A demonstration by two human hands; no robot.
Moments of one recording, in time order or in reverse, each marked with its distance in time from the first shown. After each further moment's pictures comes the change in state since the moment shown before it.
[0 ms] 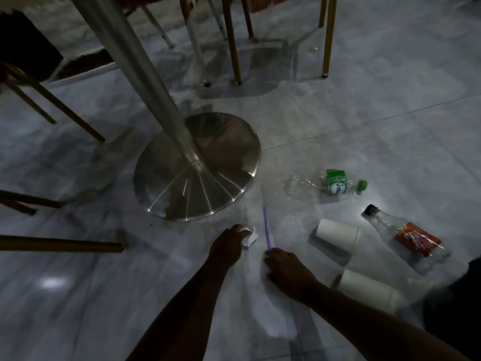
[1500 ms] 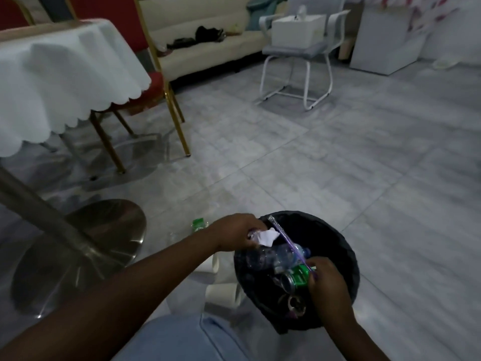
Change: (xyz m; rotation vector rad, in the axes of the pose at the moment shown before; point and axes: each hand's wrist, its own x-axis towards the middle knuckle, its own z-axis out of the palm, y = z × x) left_hand -0.082 0.457 -0.181 0.098 -0.187 0.847; right_hand -0.410 0.040 -0.205 0.344 1.051 0.894
